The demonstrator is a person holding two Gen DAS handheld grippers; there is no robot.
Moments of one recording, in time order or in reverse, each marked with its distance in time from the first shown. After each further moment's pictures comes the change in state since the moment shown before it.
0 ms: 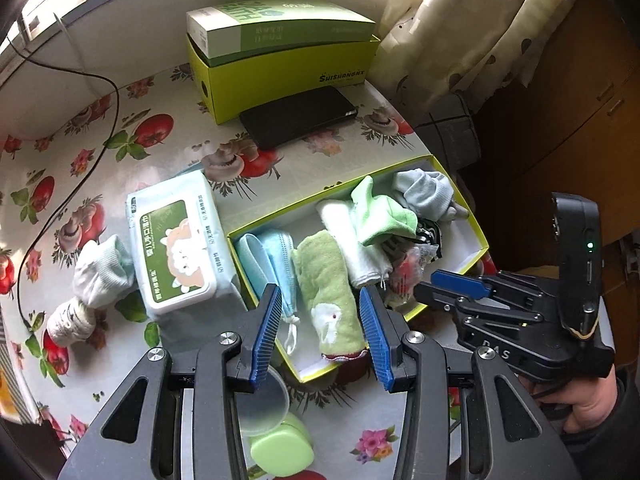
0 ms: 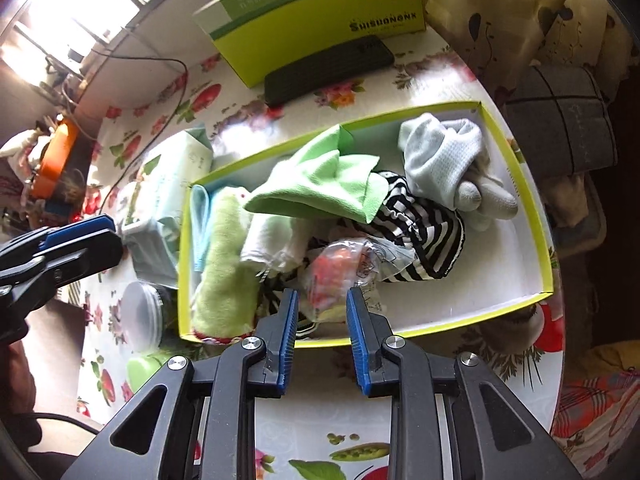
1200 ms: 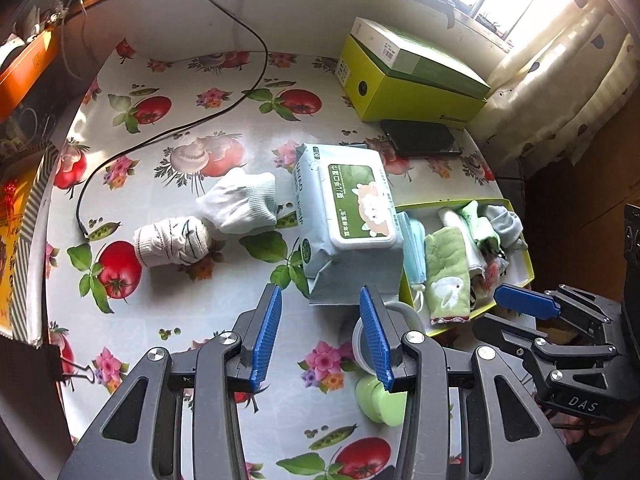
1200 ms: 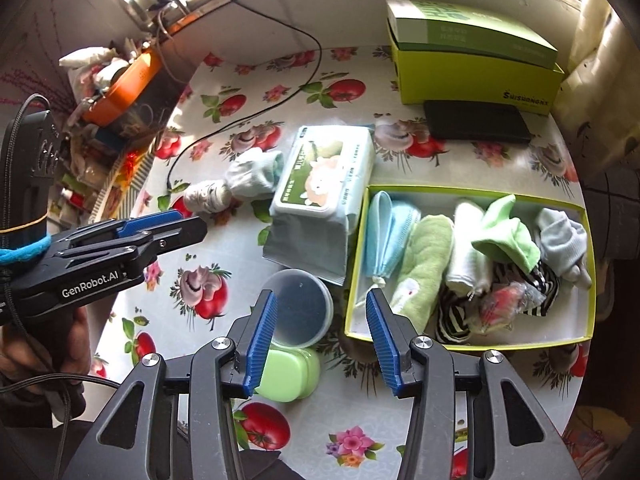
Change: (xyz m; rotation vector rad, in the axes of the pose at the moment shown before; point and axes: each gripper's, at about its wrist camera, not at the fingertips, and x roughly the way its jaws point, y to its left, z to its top) left arm -0.050 0.133 -0.075 -0.289 -0.083 0.063; right arm -0.013 0.160 0.003 -0.285 0.041 0.052
